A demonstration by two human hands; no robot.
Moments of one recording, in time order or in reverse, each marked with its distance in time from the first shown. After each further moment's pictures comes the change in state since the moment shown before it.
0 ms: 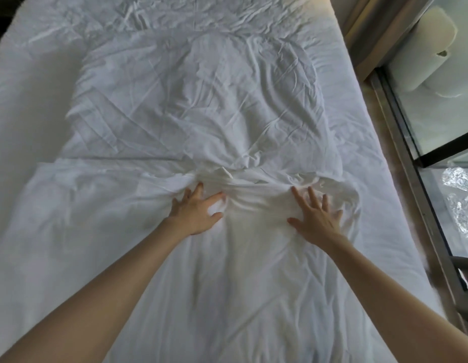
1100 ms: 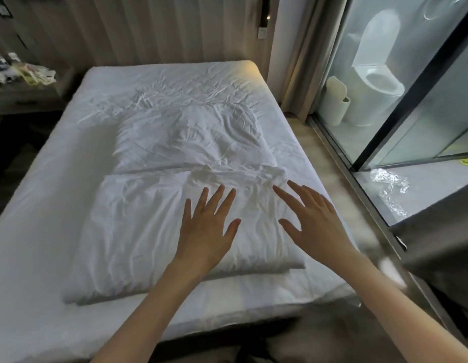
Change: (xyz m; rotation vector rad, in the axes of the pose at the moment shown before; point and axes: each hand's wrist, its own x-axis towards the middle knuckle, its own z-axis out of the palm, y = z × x) left_hand -0.424 0.129 -0.011 0.052 0.588 0.235; right_hand -0.440 0.017 -0.074 0.028 0.676 -0.386
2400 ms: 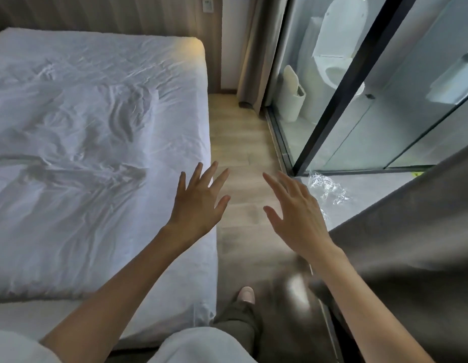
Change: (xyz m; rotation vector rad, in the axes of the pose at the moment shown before) left_hand 0.272 0.472 0.144 0.005 0.015 0.008; right_hand -0.001 0.520 -0.104 0.091 -0.124 0.083
